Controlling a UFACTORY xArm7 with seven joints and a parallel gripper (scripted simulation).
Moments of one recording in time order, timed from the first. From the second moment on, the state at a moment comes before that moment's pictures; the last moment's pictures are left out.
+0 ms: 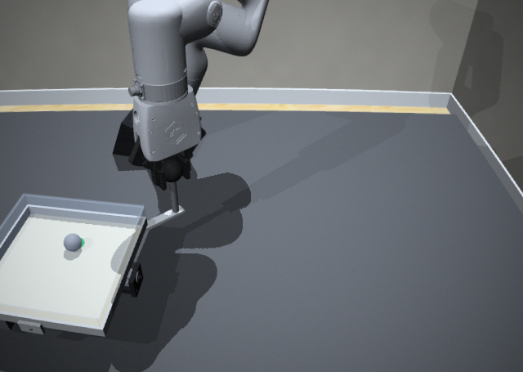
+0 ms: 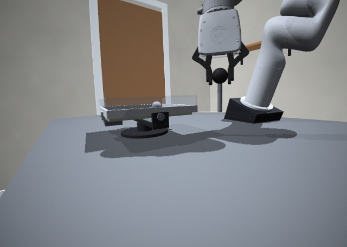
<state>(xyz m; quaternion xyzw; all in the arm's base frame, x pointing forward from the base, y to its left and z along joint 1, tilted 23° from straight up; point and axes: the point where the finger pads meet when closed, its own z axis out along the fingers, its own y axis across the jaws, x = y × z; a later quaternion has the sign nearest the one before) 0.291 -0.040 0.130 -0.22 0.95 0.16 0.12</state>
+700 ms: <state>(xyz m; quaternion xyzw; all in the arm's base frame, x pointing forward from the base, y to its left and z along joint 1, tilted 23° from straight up) 0.291 -0.041 0.131 -0.22 0.95 0.15 0.12</state>
